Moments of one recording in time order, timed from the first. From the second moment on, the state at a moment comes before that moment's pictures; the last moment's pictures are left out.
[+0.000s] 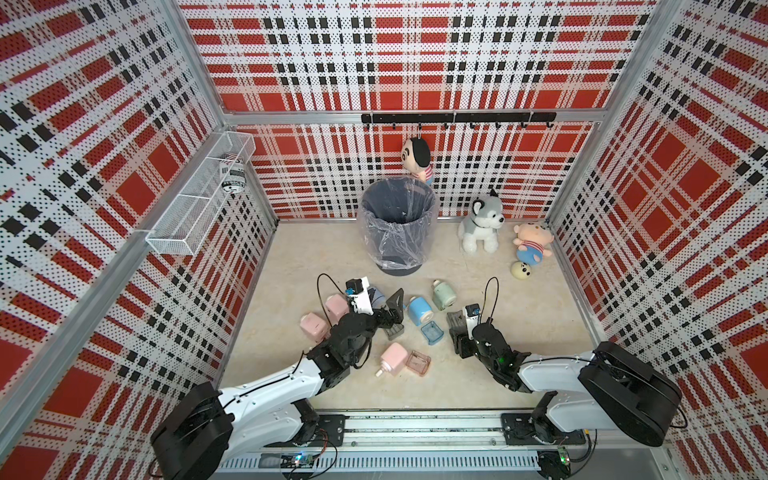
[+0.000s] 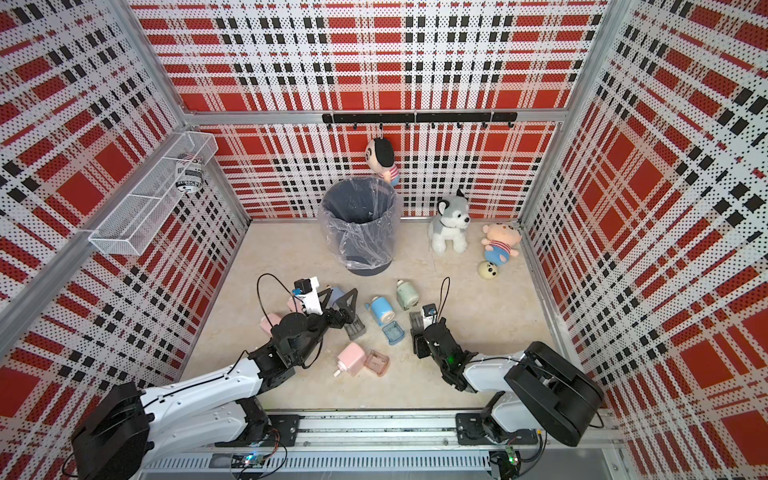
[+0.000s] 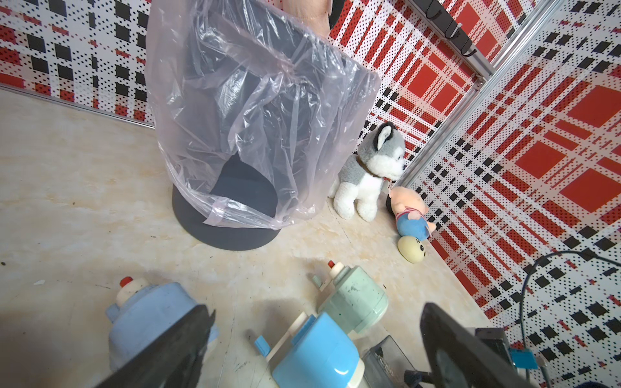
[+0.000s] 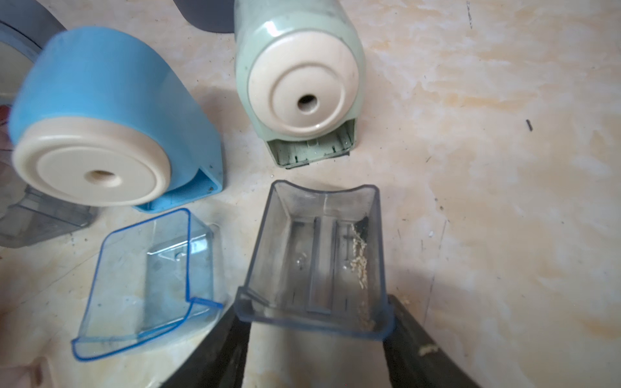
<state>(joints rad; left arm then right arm) -0.81 1.05 0.39 0.56 -0.40 -0.53 0.75 1.37 0.22 0.53 0.27 0.35</state>
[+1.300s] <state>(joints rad) -0.82 0.73 0.41 0.39 -0.58 -0.39 0.75 0.42 0.38 -0.01 0.15 0.33</state>
